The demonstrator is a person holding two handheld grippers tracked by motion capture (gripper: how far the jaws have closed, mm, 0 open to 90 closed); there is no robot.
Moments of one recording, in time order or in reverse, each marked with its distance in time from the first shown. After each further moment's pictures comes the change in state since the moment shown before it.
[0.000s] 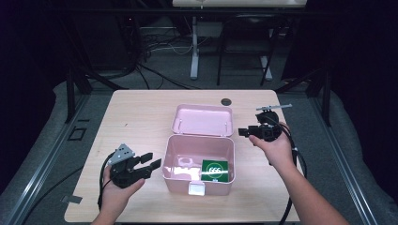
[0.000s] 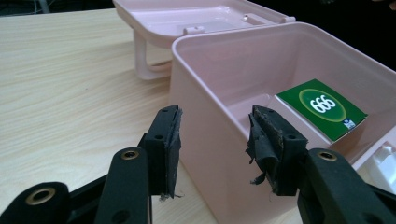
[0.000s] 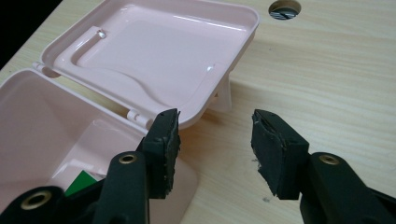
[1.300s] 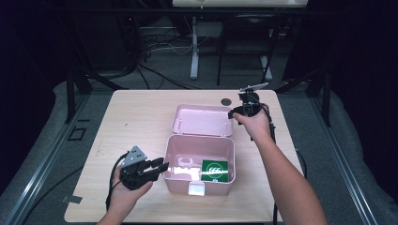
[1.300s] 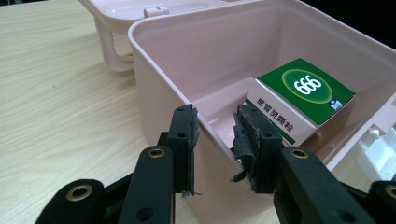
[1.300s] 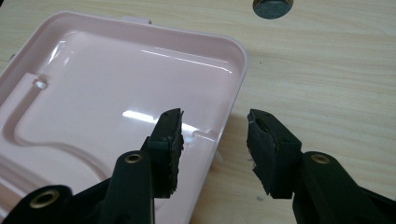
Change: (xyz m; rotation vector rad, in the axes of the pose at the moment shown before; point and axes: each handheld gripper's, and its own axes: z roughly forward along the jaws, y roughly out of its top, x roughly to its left) left arm -0.015 -0.003 0.016 0.054 -0.041 0.055; right arm -0.008 0.064 0.077 0.131 -0.087 0.140
